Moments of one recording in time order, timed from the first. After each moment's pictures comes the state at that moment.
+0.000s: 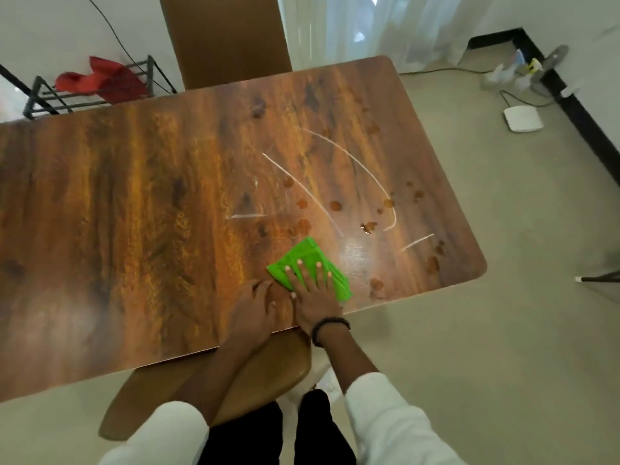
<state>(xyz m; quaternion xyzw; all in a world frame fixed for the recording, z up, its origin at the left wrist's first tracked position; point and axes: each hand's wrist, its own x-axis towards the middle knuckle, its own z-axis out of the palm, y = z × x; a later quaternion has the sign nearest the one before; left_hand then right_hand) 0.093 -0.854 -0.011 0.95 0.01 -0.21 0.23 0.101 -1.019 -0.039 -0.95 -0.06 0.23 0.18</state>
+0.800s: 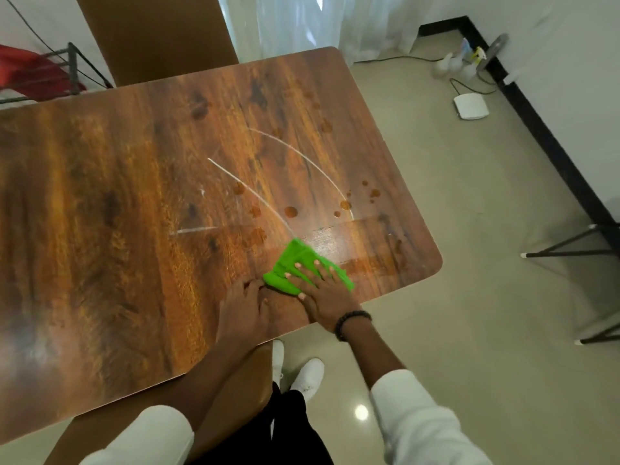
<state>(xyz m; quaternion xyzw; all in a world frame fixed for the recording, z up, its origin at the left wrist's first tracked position) 0.128 -0.925 -0.020 0.96 -0.04 -0.18 0.19 0.119 -1.139 -0.049 -0.95 -0.13 0.21 0.18</state>
